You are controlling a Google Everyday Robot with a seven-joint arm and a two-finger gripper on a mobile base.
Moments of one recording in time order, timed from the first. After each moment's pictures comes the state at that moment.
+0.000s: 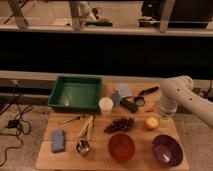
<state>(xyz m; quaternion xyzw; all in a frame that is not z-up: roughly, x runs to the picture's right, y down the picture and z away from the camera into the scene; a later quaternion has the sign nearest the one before) 0.298 0.166 0.763 -0.37 0.01 0.07 0.93</state>
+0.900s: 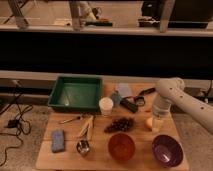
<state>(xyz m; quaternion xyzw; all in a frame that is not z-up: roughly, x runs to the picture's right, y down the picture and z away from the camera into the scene) 0.277 0.187 0.805 -0.43 0.00 0.11 0.90</state>
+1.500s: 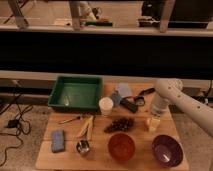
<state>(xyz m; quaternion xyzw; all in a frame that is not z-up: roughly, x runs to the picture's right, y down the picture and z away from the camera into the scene) 0.271 0.189 0.821 -0.43 -0.02 0.13 0.89</state>
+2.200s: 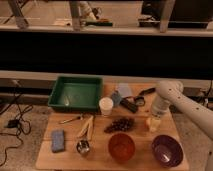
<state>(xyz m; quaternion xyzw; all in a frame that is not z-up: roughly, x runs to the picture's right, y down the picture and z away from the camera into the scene) 0.281 0.196 0.839 -0.43 -0.03 0.13 0.89</state>
